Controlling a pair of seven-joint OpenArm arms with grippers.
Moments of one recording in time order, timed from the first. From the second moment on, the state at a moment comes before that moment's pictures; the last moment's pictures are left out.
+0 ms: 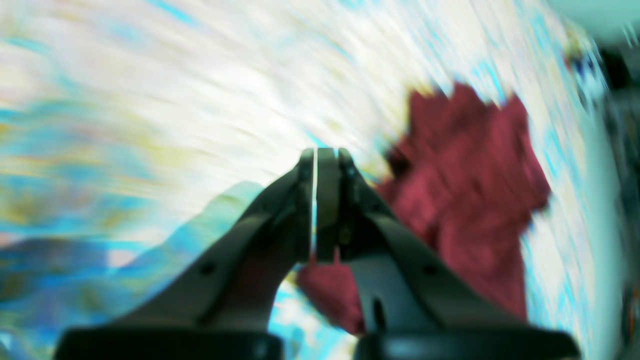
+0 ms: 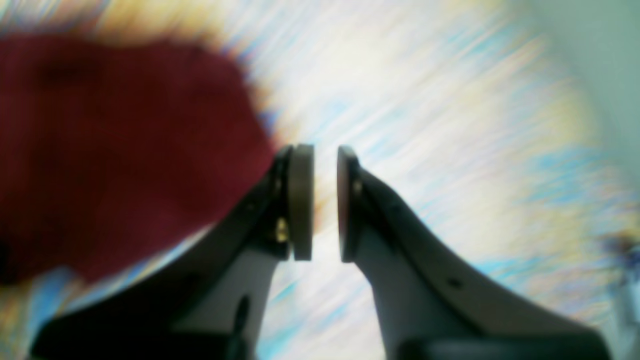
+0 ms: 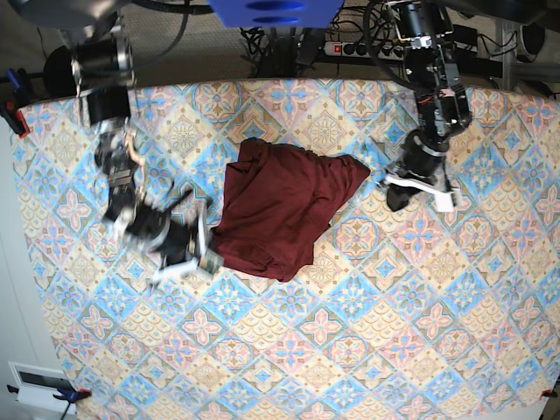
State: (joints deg) left arm 10.3 -2.9 -18.0 95.4 -41.1 -6.8 36.9; right arm 13.1 17.2 -11.6 93.0 0.5 43.6 -41.1
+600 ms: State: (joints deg) left arm 13.9 -2.6 -23.6 95.3 -42.1 -7.2 37.4; right arm 1.2 -7.9 -12.0 93.8 1.3 42.9 -39.5
